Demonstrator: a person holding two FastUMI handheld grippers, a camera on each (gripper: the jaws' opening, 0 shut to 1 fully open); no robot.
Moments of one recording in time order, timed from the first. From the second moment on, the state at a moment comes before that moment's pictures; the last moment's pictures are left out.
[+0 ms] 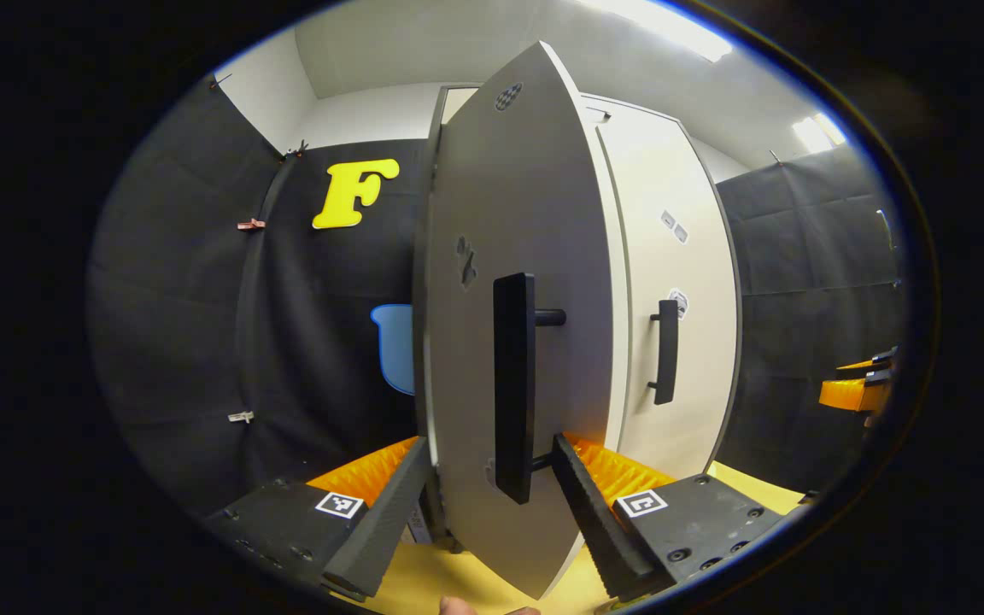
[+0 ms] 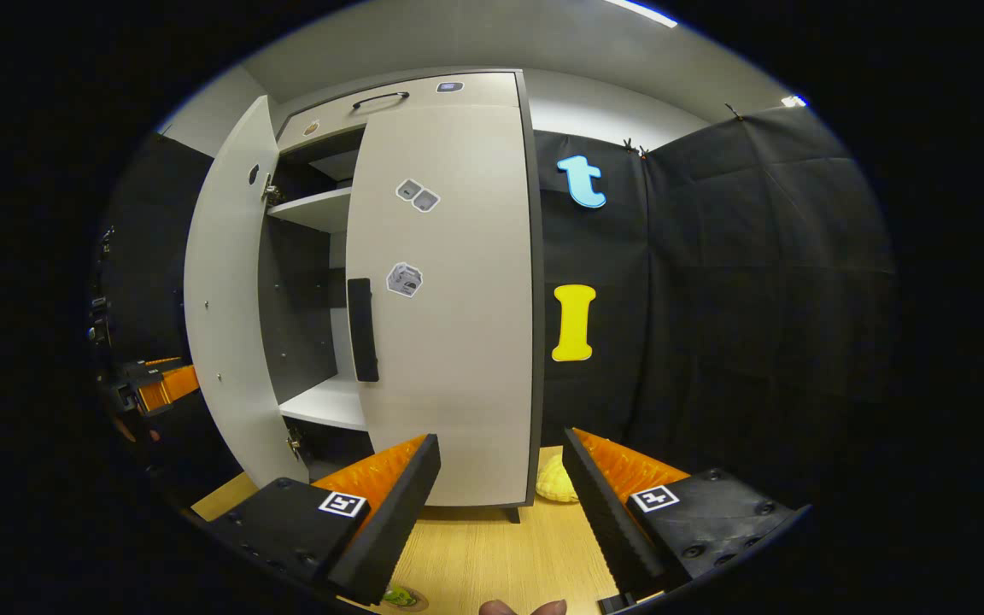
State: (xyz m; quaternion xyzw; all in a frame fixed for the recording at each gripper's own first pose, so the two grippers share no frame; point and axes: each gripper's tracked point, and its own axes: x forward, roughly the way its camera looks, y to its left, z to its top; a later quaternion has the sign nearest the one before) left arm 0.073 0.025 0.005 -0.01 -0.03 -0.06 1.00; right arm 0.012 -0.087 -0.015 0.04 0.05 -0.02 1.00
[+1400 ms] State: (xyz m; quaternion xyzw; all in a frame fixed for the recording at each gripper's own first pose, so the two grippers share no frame) left arm 0.191 -0.074 0.005 0.00 -0.01 -0.09 1.00; right arm 0.039 -0.100 -0.009 0.03 0.04 -0.01 1.00
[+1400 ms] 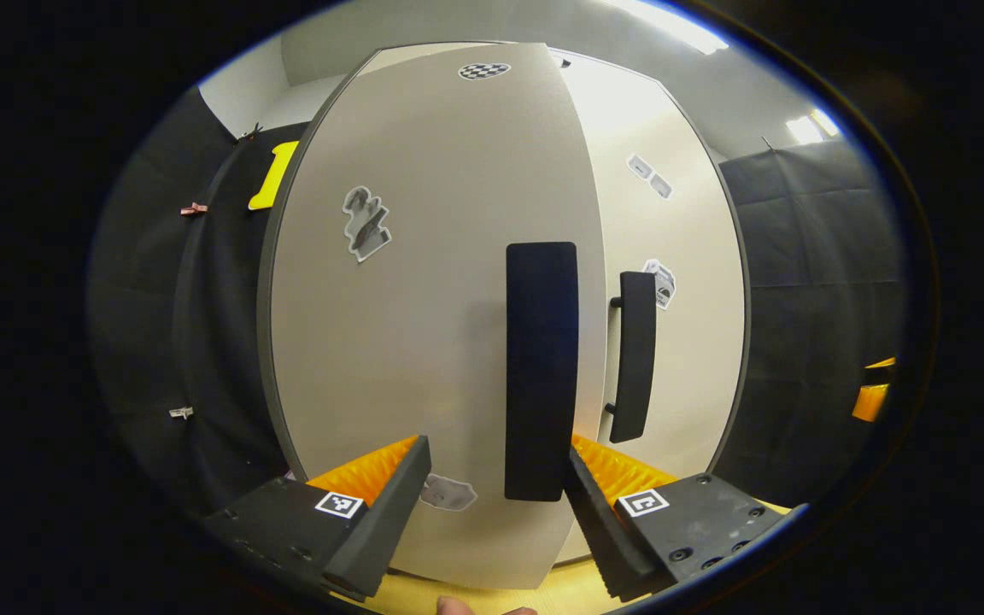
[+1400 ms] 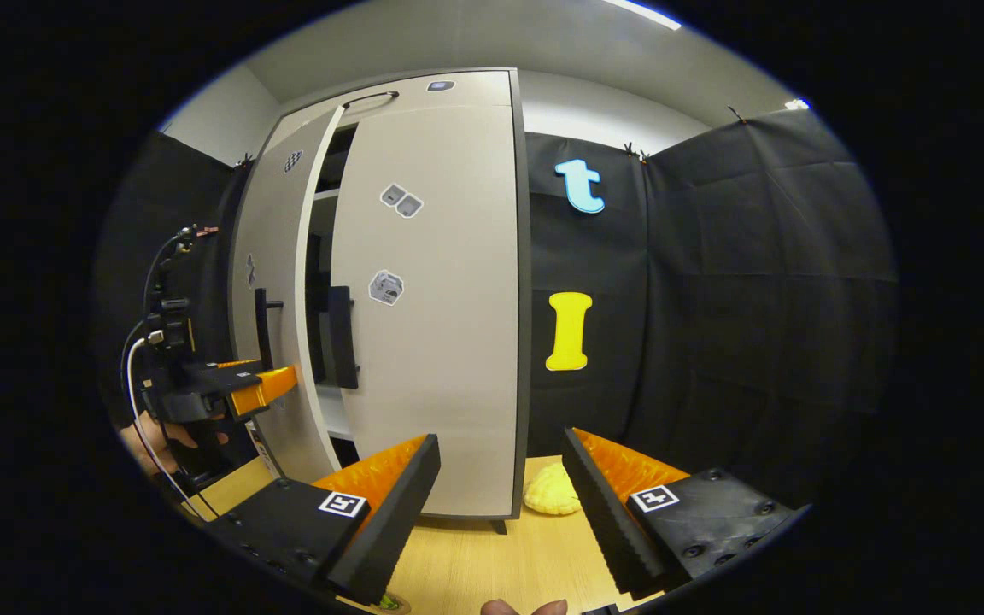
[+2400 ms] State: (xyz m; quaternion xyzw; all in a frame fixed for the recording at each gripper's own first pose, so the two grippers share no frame) left arm 0.067 -0.034 0.039 0.00 -0.03 -0.08 1.00; right arm 0.011 -0.029 0.018 0.04 0.01 0.03 1.00
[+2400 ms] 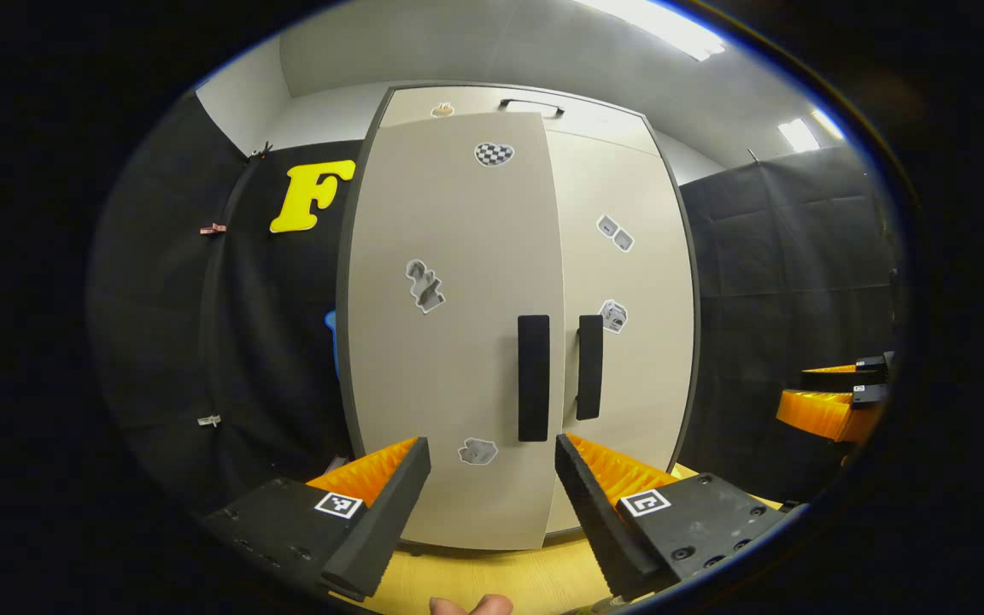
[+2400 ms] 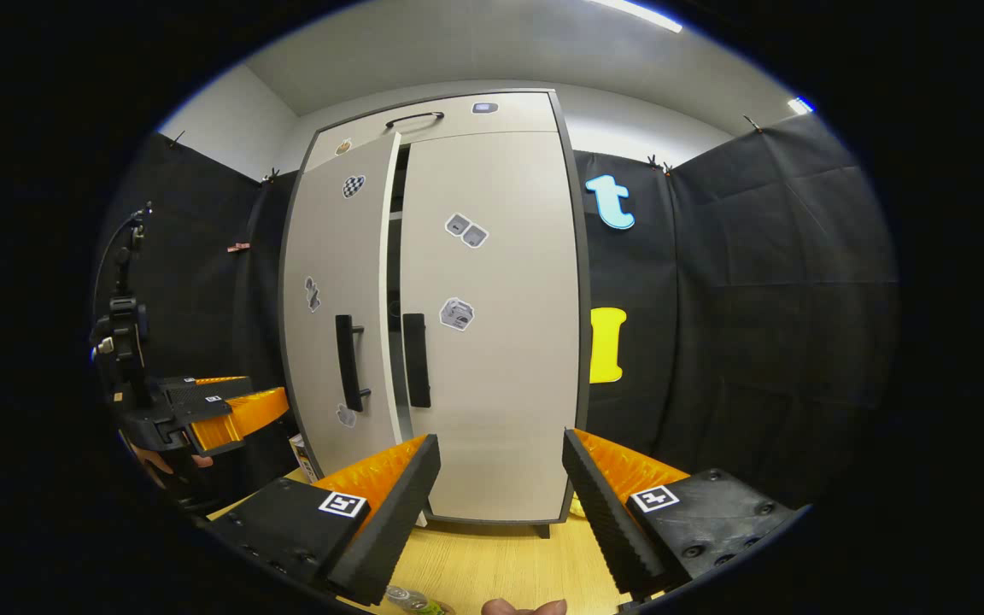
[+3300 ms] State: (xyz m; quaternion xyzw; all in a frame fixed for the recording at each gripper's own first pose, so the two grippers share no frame) left arm 0.005 -0.001 0.017 0.00 -0.01 -0.06 1.00; right arm -0.001 0.005 0.024 0.05 0.01 0.04 1.00
